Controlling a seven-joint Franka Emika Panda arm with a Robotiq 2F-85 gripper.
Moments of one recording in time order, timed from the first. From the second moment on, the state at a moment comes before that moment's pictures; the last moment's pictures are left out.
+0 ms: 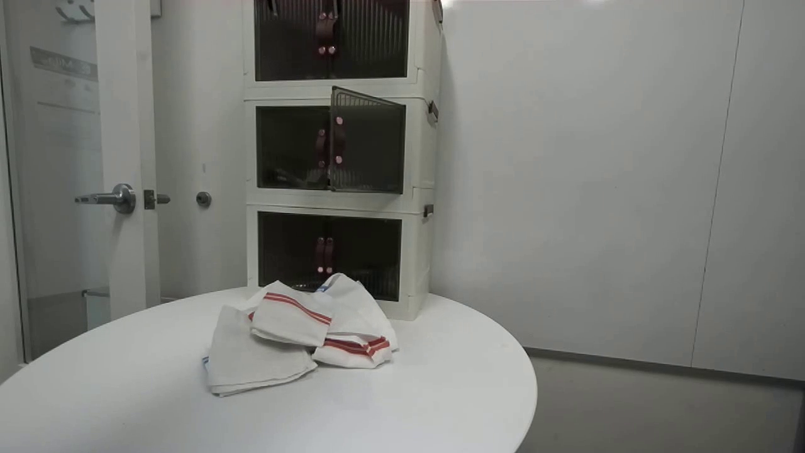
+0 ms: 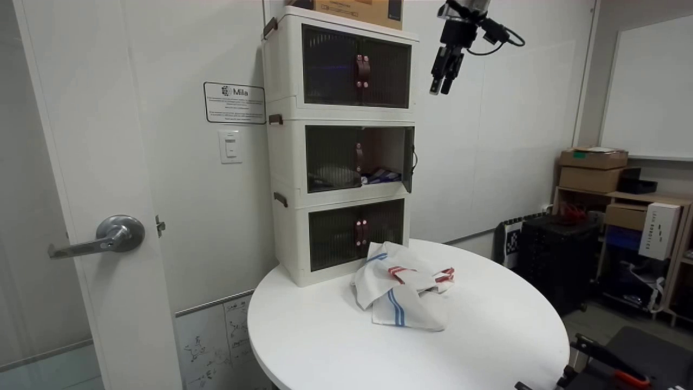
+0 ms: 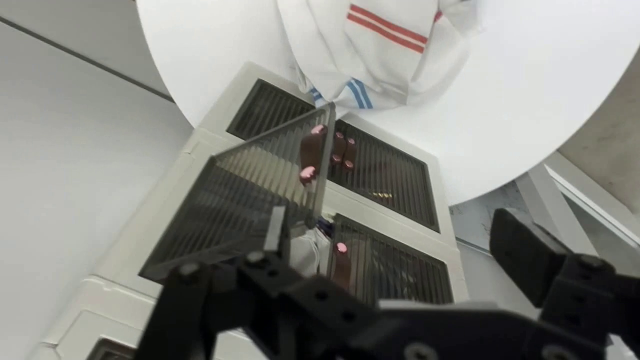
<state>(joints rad) -0.10 -0.17 -0.12 -1.81 0.05 2.00 -0.65</state>
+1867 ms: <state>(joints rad) -0.13 0.23 -0.04 -1.73 -0.11 2.46 -0.77</state>
